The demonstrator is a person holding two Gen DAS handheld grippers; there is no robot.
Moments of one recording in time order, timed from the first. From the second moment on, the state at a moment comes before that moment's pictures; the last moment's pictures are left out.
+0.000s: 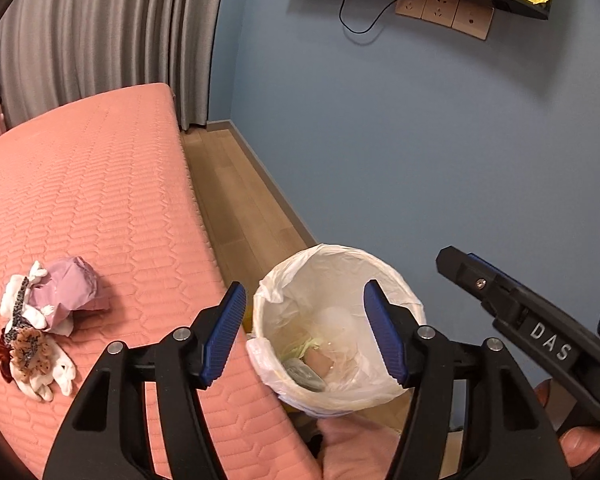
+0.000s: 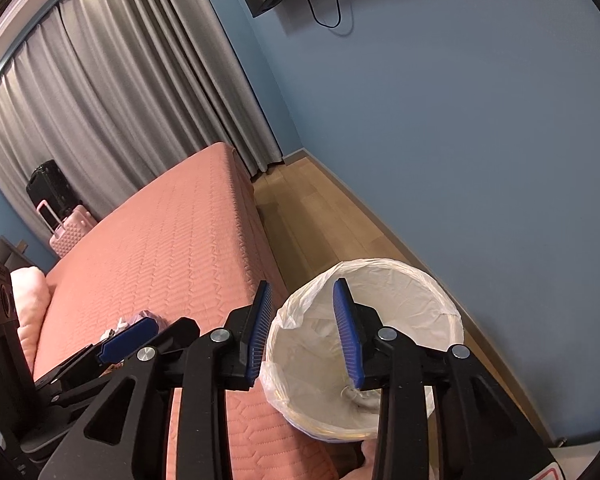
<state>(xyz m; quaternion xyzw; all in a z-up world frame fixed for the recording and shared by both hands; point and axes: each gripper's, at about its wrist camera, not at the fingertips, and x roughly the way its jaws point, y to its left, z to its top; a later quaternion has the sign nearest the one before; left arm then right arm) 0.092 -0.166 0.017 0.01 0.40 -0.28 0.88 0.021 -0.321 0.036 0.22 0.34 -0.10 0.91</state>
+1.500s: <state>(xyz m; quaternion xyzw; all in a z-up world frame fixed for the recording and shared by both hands) 0.099 0.119 -0.054 -0.09 0.44 -0.05 0.89 0.070 -0.062 -0.009 0.10 0.43 0.08 0.89</state>
